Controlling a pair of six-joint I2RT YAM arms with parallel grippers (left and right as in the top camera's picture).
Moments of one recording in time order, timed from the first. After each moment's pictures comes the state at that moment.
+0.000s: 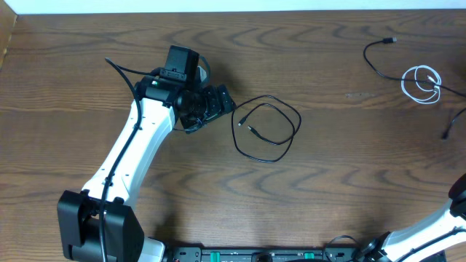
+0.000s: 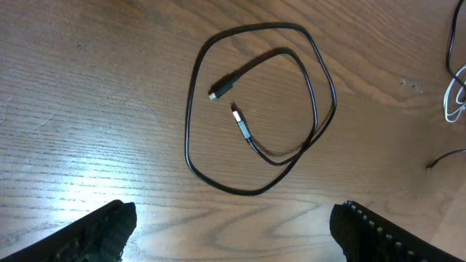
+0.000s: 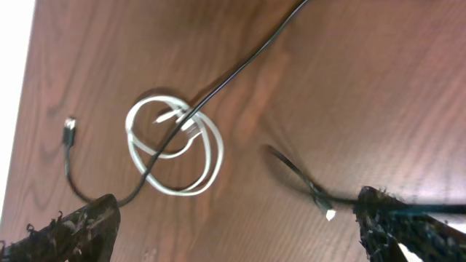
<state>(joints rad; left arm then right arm) -0.26 1.62 1.33 -0.91 0.38 -0.64 -0.73 2.00 1.77 -0.88 -0.21 0.48</state>
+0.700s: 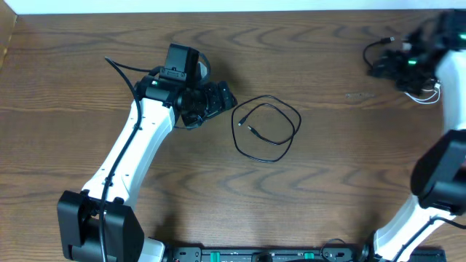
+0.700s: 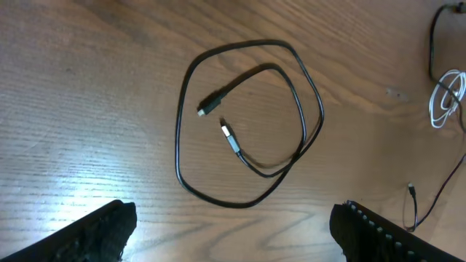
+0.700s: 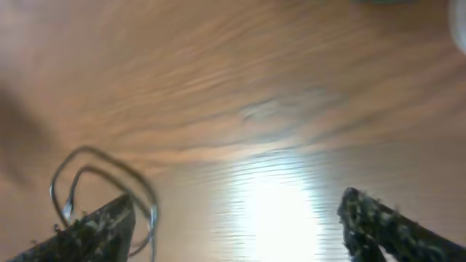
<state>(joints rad) -0.26 1.62 1.33 -0.86 0.38 -0.64 -0.20 1.99 1.77 -1.09 -0.33 0.13</state>
